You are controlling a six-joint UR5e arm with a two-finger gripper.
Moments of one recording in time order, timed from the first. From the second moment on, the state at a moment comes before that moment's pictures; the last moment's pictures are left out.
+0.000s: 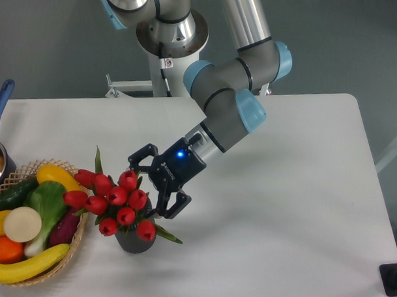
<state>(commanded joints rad) 2.49 -1.95 -1.86 -0.72 0.44 1.35</state>
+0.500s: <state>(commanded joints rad) 2.48 -1.96 -1.85 -0.72 0.44 1.34</state>
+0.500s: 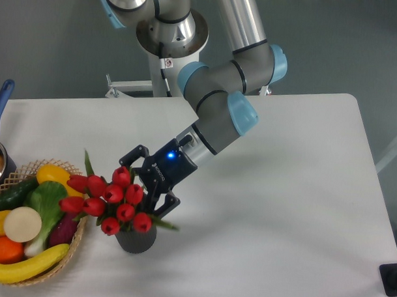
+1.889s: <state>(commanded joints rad) 2.52 -1.90 -1.85 -0.72 0.39 1.26</state>
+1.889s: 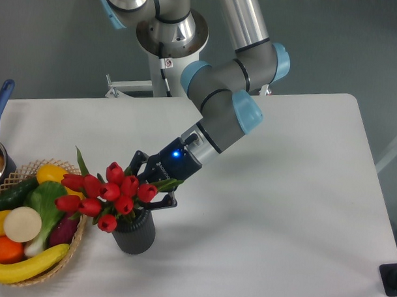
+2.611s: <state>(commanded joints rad) 2.54 -1.79 -1.80 -0.72 0.31 1.09</state>
